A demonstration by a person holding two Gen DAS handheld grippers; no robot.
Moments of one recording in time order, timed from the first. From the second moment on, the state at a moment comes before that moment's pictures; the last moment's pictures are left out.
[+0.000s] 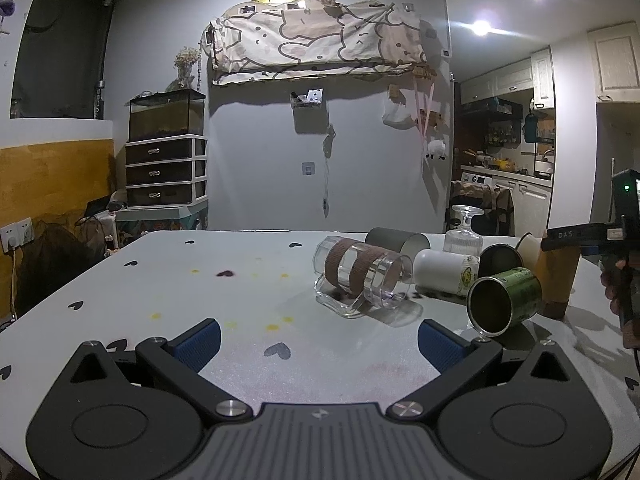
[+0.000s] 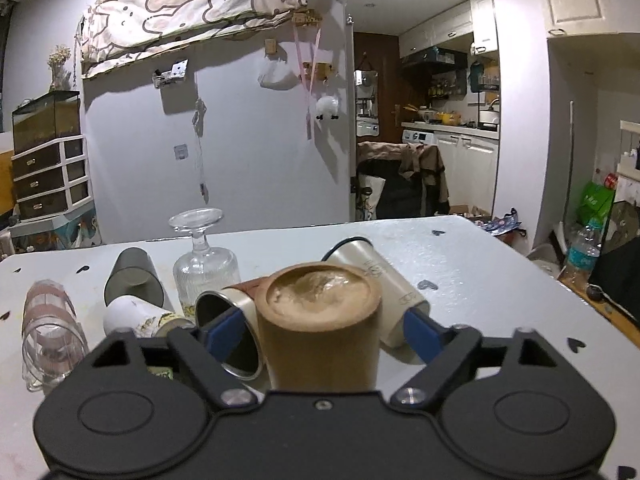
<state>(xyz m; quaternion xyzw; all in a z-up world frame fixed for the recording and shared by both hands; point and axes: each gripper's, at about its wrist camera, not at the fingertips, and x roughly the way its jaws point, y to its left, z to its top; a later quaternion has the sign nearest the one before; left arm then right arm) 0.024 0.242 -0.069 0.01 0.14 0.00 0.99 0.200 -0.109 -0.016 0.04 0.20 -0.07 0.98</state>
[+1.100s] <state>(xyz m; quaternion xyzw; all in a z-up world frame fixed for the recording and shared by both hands) 0.021 0.249 -0.093 -0.02 0.17 -0.09 0.98 0.058 0.062 0.014 -0.05 0.18 0.23 0.95</state>
